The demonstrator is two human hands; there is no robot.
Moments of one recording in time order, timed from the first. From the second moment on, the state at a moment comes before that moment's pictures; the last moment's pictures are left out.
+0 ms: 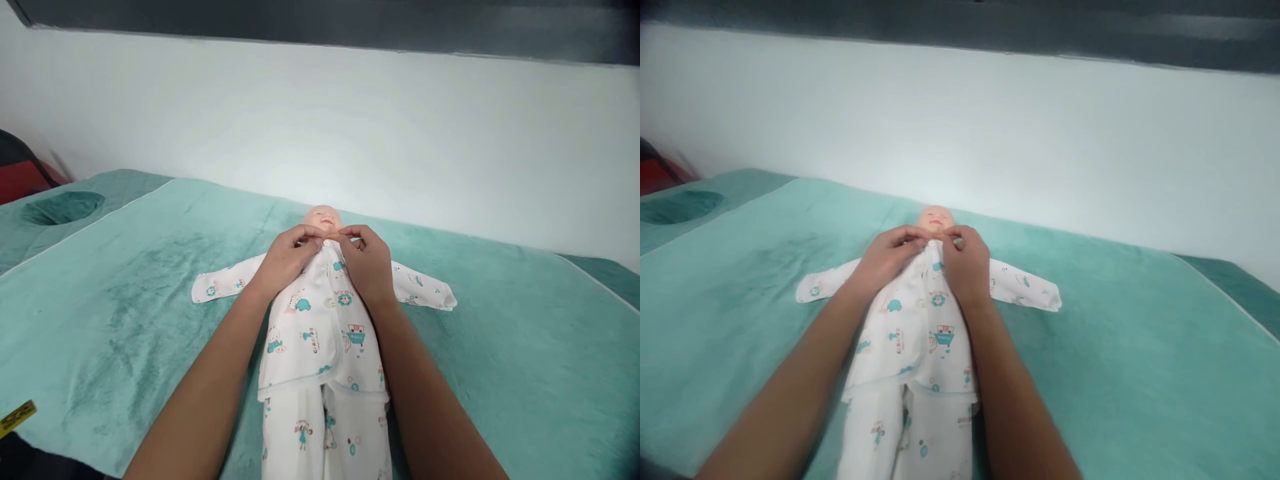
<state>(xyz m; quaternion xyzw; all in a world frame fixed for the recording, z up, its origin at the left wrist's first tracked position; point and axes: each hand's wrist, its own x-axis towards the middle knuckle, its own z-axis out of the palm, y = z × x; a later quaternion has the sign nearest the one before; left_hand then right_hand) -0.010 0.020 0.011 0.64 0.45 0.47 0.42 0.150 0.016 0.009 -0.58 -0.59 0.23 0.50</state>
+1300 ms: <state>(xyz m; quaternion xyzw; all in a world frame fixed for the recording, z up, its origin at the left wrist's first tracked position) -0.031 0.001 0.032 0.70 0.37 0.34 0.50 0.168 -0.018 0.027 -0.47 -0.57 0.56 0.38</state>
